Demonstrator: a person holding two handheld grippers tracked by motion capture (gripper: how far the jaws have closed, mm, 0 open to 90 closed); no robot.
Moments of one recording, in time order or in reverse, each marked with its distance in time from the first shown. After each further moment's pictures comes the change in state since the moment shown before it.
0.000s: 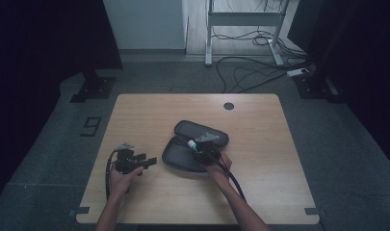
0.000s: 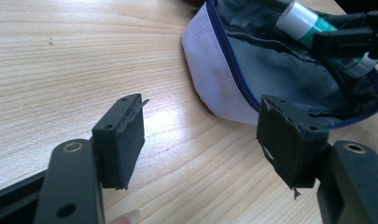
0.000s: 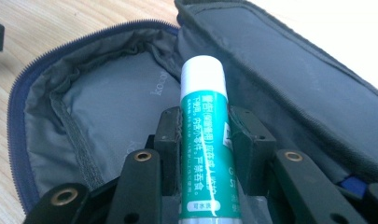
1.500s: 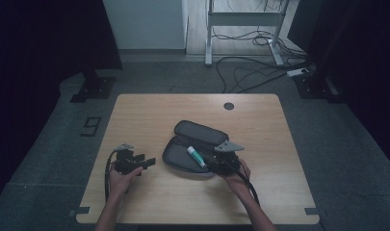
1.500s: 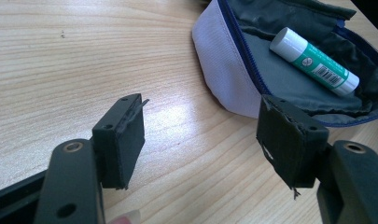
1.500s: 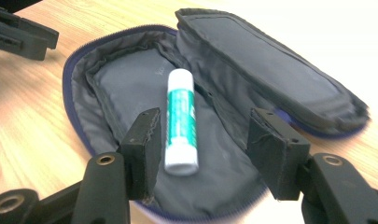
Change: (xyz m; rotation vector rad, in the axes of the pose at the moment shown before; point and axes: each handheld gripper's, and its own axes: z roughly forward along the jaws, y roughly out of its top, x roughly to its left) left arm 0.003 -0.002 0.001 0.015 0.021 -0.001; right arm -0.026 -0.034 -0.064 -0.106 0.065 0.000
